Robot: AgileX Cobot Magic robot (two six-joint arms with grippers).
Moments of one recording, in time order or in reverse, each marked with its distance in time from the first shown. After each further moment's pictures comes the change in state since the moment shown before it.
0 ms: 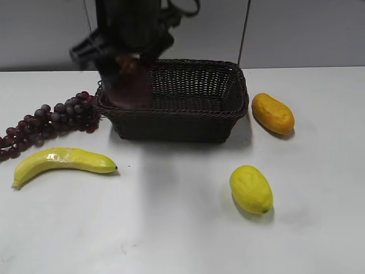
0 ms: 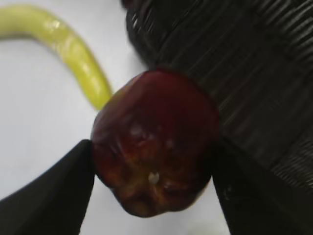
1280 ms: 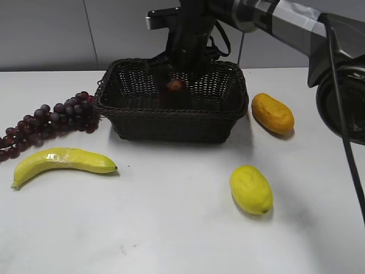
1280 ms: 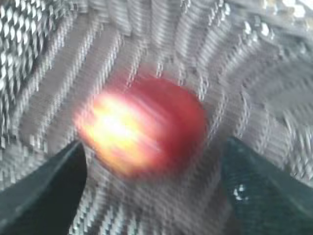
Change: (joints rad) left arm 0.000 0.000 0.000 0.000 0.000 0.000; right arm -0.288 0.338 -0.144 0.141 -0.153 -0.007
